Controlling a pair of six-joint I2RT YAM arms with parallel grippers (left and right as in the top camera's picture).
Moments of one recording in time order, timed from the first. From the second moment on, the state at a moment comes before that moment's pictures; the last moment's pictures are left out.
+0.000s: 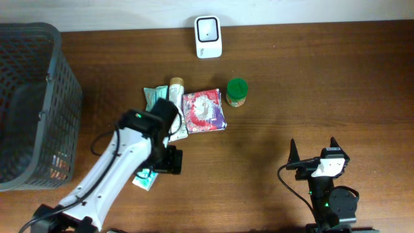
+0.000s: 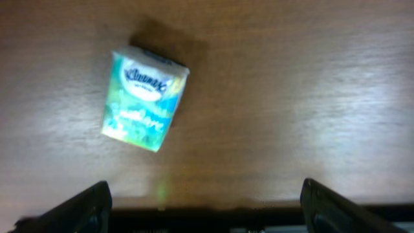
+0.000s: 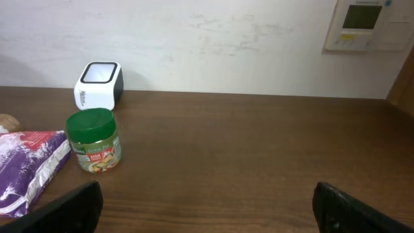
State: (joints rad) left arm -0.42 1.51 1.11 -1.28 -0.01 -0.33; right arm 0.03 0.01 0.01 -0.07 0.04 -0.03
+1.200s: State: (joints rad) left arm -0.43 1.73 1.44 -0.74 -0.36 -0.43; right arm 0.03 0.01 0.01 -0.07 0.05 -0.03
